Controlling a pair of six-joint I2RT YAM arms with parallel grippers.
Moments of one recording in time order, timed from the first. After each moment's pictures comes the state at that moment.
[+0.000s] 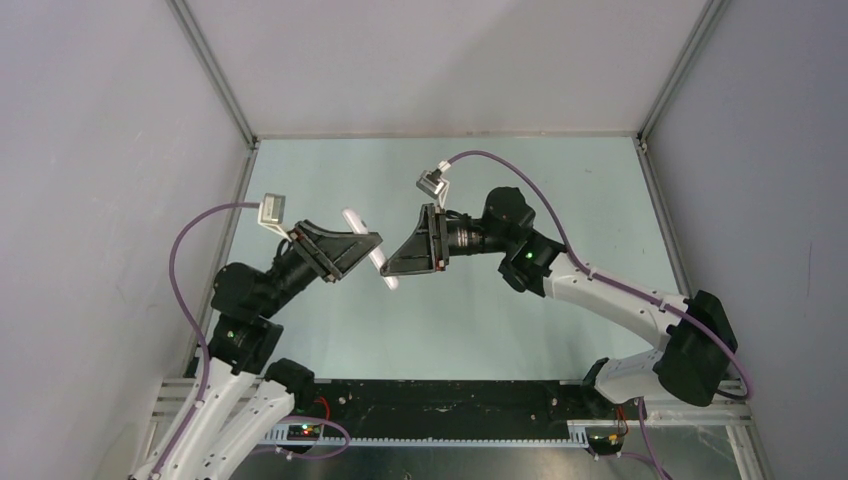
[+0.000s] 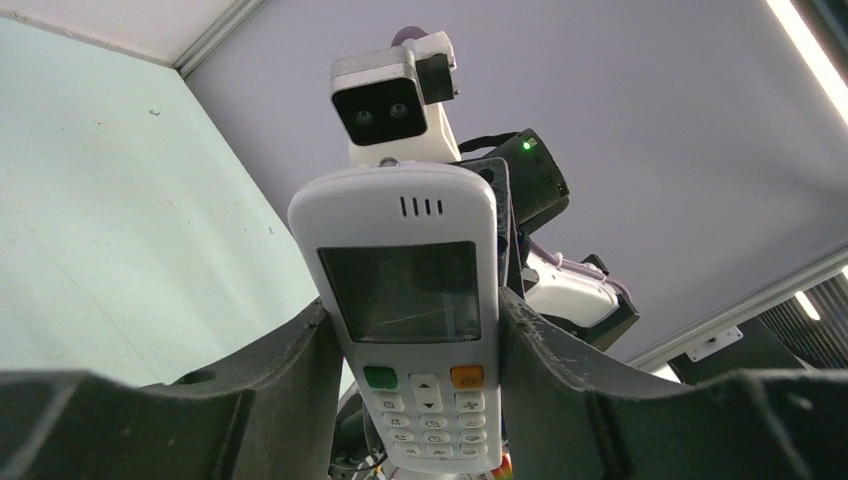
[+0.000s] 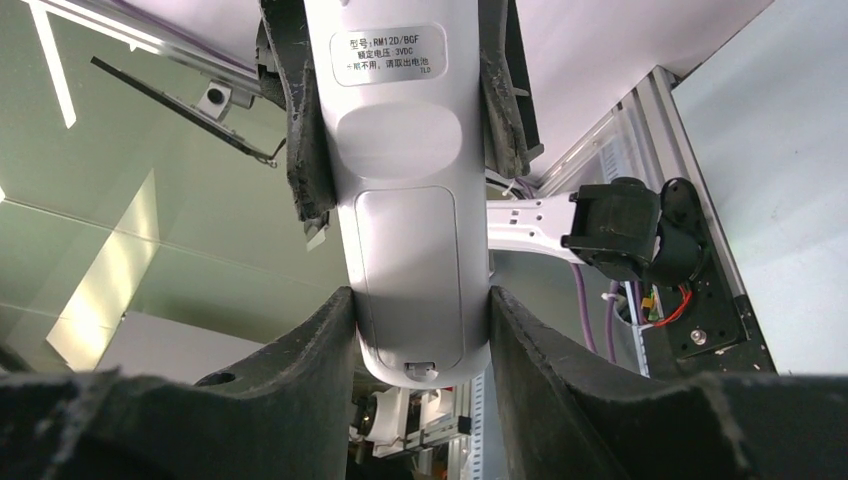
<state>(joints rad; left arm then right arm) -0.42 0.52 0.67 0.14 0.45 -1.09 0.89 1.37 1.10 0.40 -0.80 1.17</state>
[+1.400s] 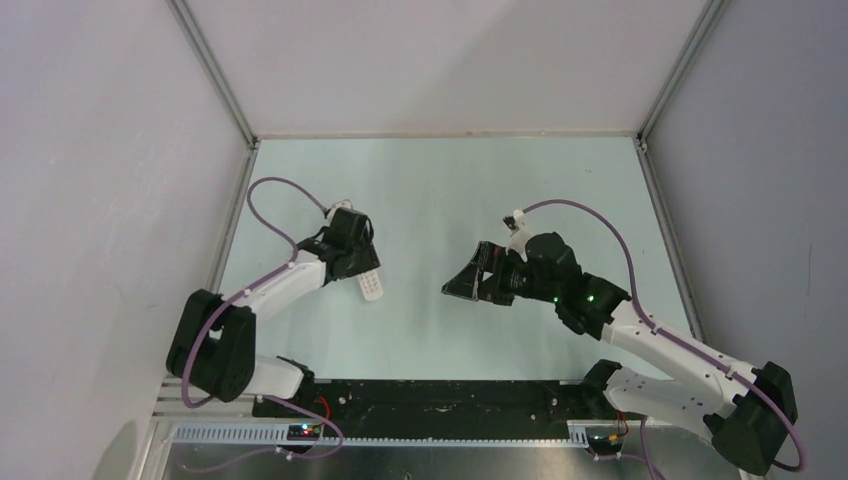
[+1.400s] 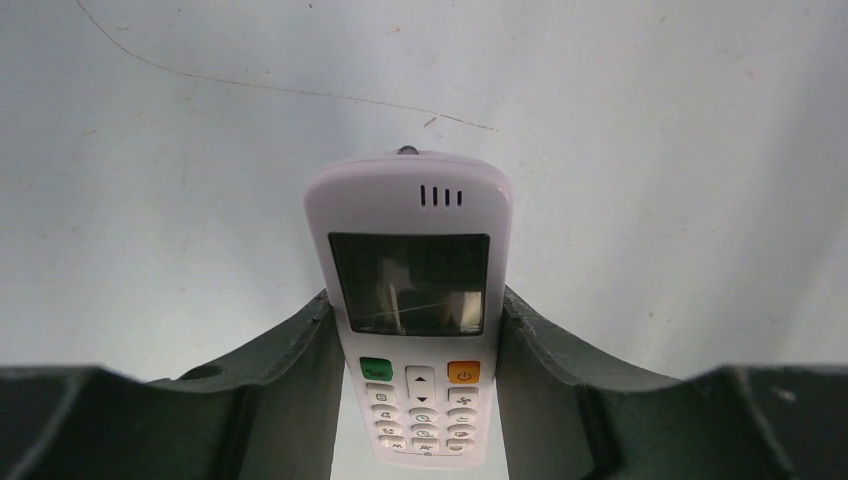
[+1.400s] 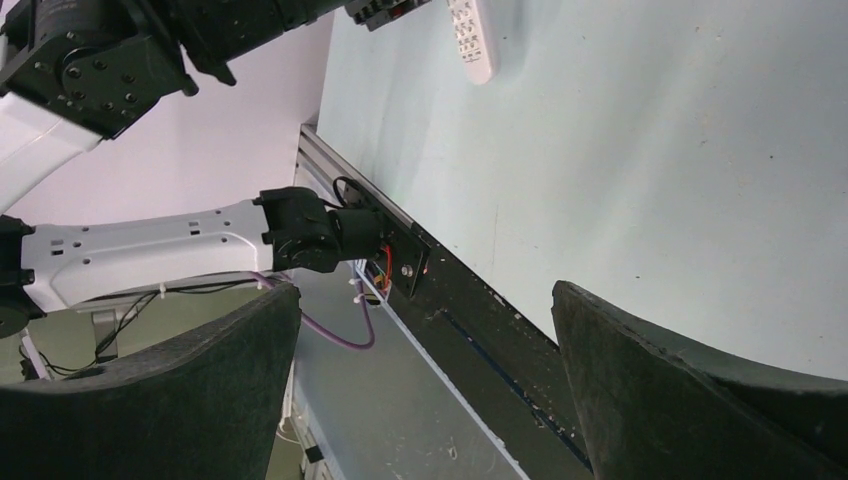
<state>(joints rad) -0.42 1.36 0.78 -0.37 -0.20 -0.68 0.79 0.95 0.73 -0.20 -0.29 0.93</state>
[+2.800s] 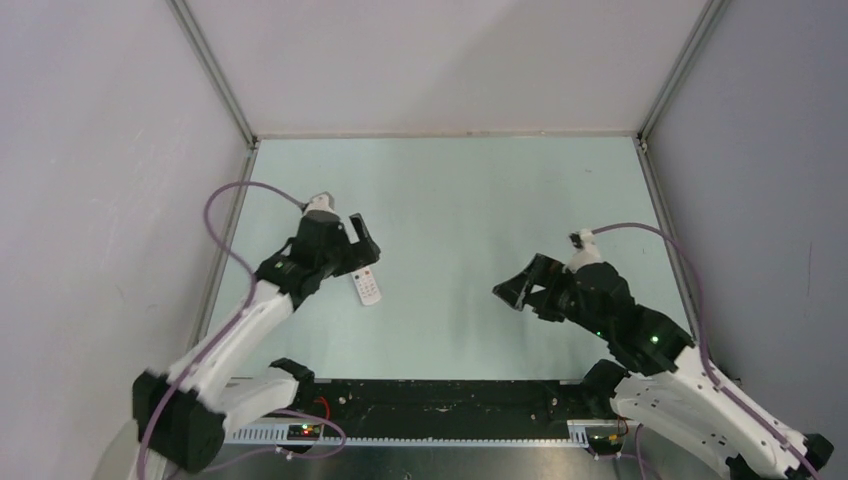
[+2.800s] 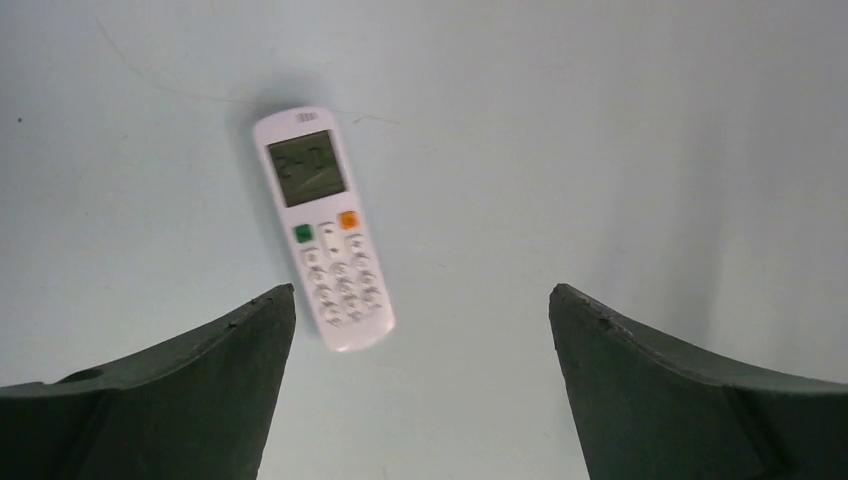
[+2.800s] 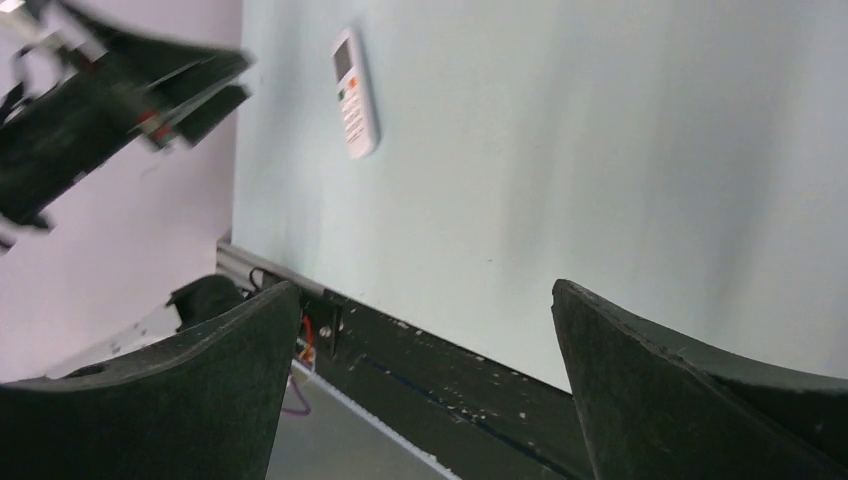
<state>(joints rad) -0.42 1.11 0.79 -0.48 -0.17 -0.65 0.79 0.59 0.69 -0.56 0.03 0.95</state>
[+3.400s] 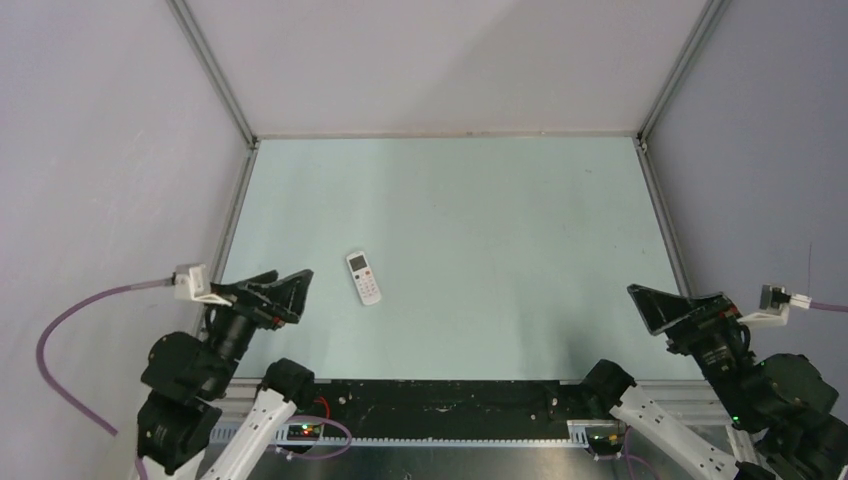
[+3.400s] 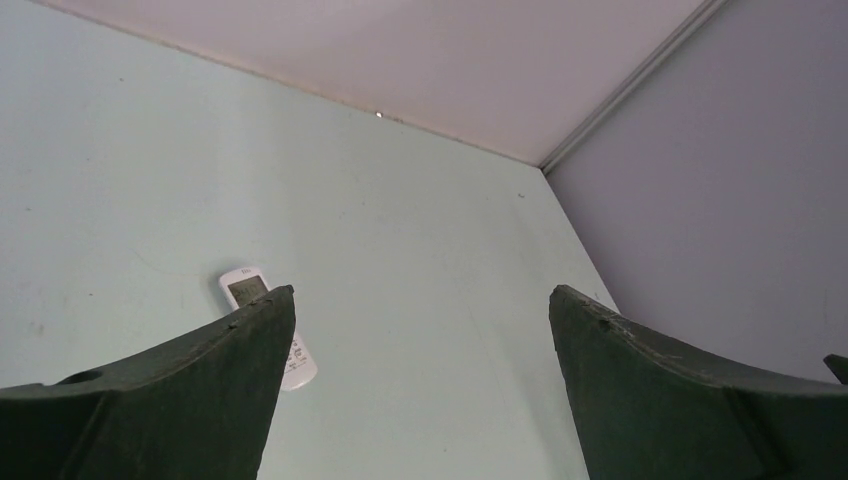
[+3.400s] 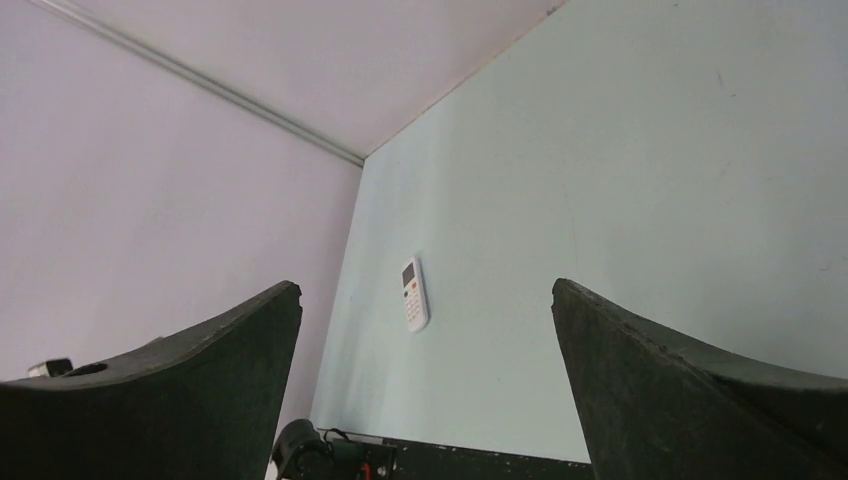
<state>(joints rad) -0.42 0.17 0.91 -0.73 -0.12 -0.56 0.78 0.15 1.16 -1.08 0.51 0.92</state>
